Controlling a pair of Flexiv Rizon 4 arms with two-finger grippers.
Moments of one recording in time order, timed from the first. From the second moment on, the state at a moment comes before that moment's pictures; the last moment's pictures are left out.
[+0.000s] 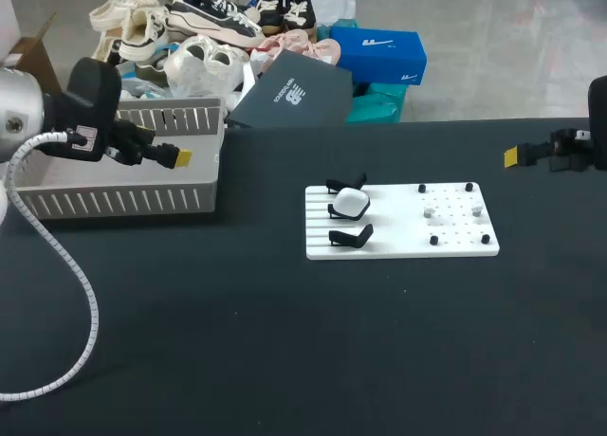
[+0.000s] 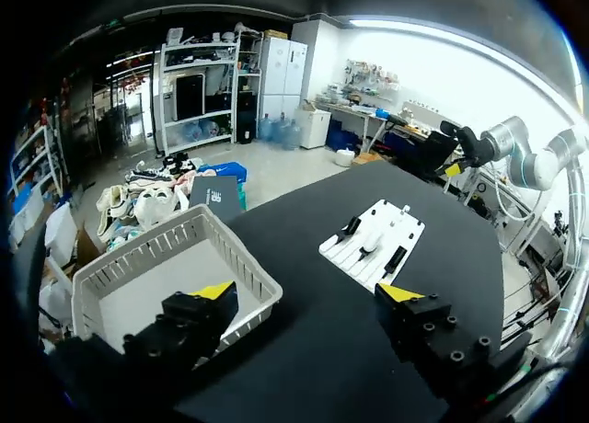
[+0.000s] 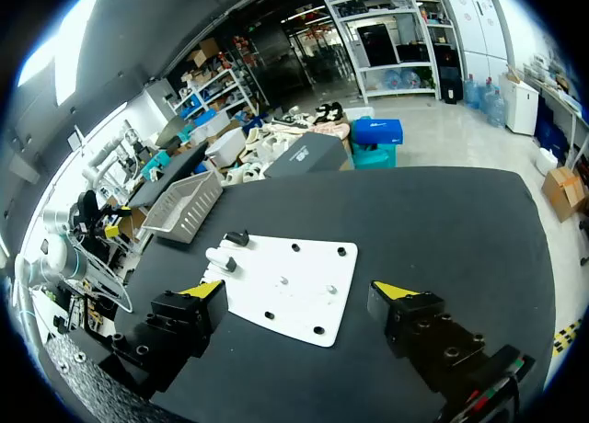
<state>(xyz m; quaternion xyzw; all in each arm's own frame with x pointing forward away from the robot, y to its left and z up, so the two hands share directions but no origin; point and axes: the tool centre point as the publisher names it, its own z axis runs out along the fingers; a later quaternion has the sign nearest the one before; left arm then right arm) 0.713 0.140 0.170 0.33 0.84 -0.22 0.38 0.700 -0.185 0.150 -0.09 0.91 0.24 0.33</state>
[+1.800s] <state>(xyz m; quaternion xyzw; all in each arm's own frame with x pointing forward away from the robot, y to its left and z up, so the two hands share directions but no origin) 0.738 -0.019 0.069 0.61 0.65 -0.28 0.34 0.700 -0.185 0.150 -0.09 0.91 0.24 0.33</state>
